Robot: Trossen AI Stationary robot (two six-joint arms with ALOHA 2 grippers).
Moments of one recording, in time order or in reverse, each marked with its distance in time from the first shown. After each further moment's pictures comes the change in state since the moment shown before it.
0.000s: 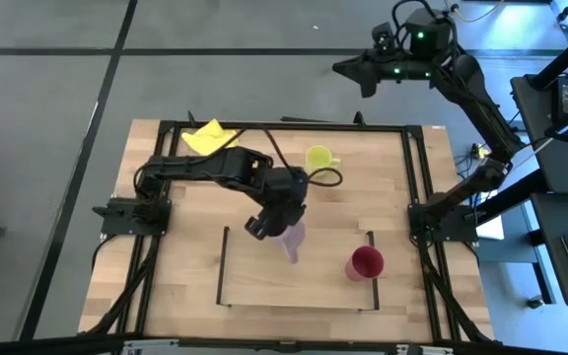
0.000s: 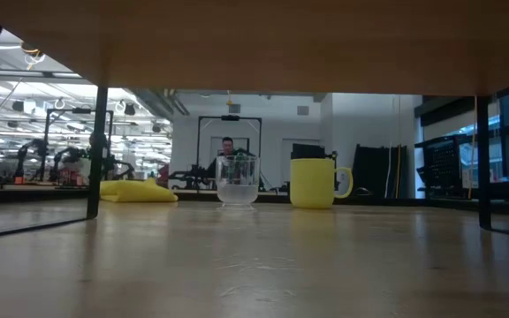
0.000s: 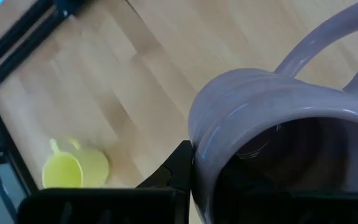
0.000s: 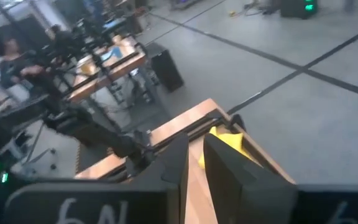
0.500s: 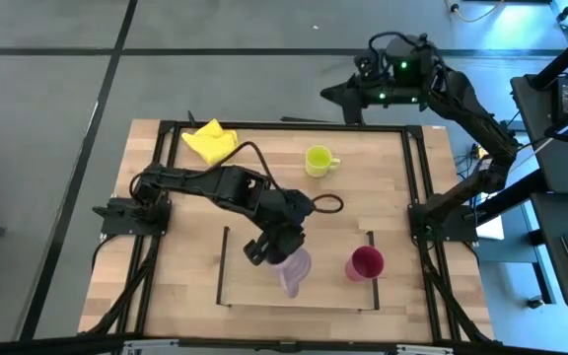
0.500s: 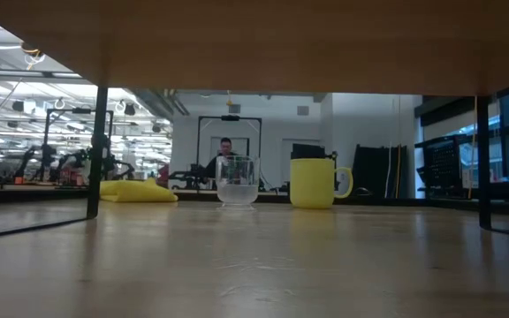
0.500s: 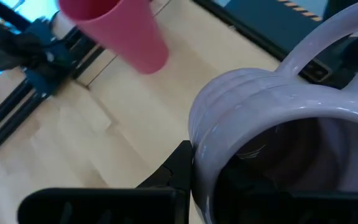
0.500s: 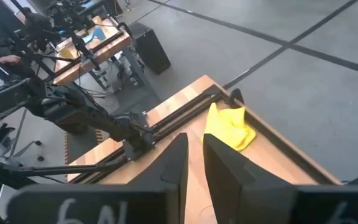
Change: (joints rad) left arm -0.103 0.005 0.000 0.137 0.102 0.014; right arm 0.252 -0.005 0.000 -0.092 0.287 0.079
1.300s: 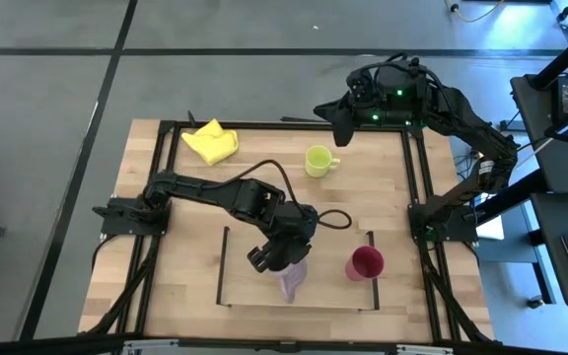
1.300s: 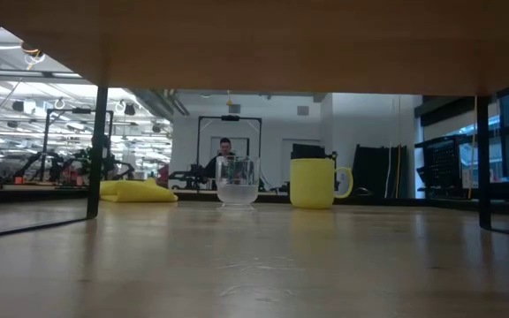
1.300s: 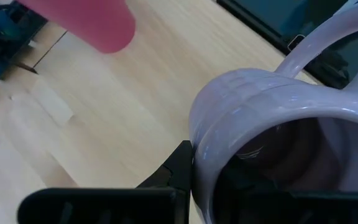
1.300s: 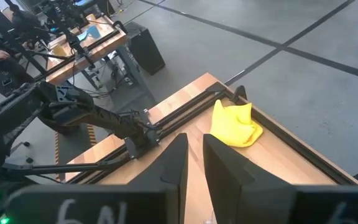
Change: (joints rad) left arm -0.021 0.085 0.000 -0.044 0.027 -0.014; right arm 0.216 0.000 0.000 -0.003 0.239 0.059
